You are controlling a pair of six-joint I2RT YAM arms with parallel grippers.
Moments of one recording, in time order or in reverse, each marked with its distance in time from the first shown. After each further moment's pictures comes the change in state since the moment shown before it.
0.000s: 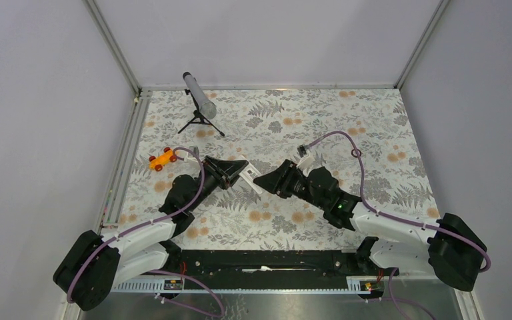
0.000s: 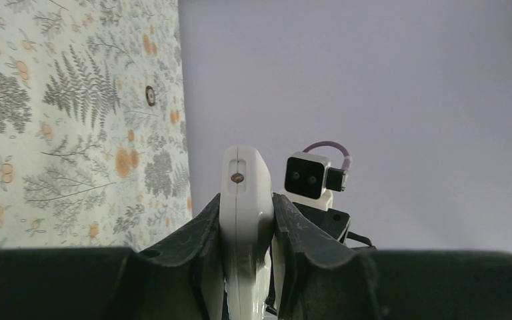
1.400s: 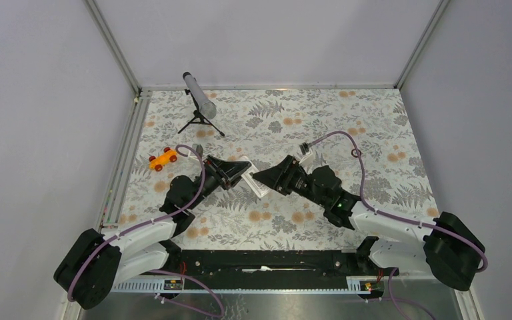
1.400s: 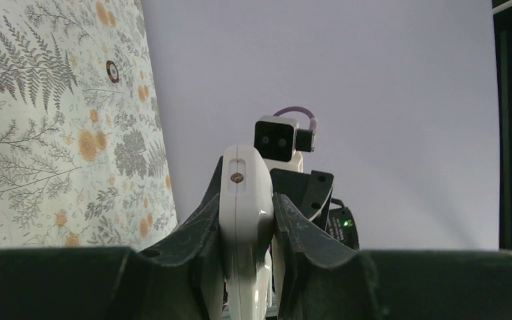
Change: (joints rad) left arm 0.001 0.014 0.000 0.110 0.098 -0.035; right arm -0.035 0.006 -0.029 0.124 -0.048 0.065
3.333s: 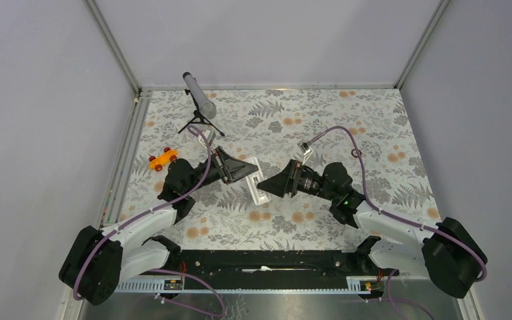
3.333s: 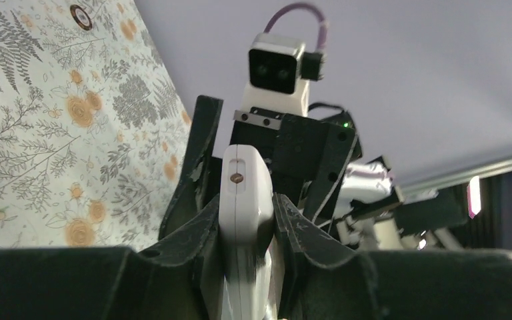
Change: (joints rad) left arm 0.085 0.051 0.145 -0.074 0.374 0.187; right arm -0.126 0.008 -0.043 0.118 -0.351 -0.105
